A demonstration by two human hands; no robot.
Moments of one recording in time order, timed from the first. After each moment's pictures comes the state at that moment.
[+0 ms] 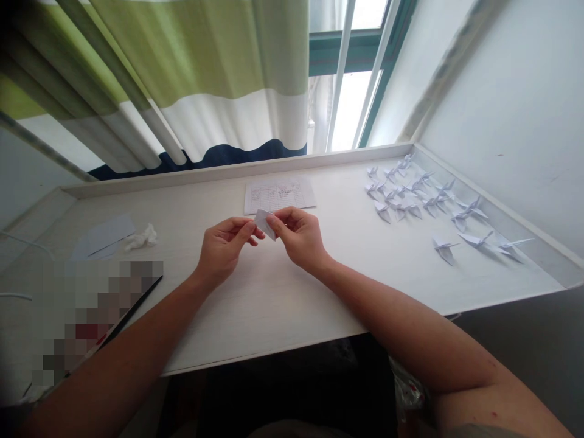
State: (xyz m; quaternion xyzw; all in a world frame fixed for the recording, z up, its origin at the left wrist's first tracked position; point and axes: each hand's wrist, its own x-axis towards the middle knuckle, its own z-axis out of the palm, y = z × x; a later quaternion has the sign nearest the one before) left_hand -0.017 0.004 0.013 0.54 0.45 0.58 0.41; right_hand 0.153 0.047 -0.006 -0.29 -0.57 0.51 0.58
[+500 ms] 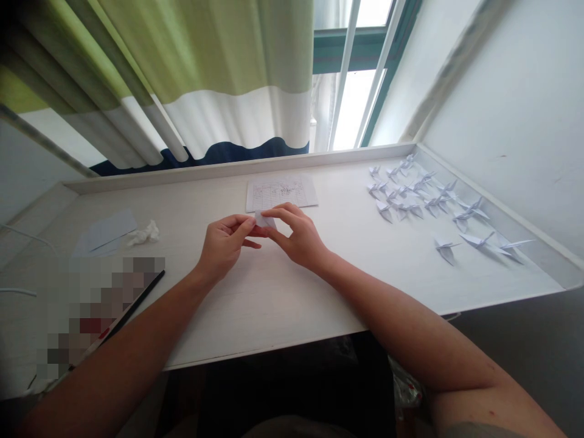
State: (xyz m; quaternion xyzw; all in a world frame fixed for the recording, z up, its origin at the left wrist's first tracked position) left_hand -0.022 0.005 0.014 0.51 0.49 0.54 0.46; right_hand 0.165 0.053 -0.006 -0.28 -0.79 0.25 0.49
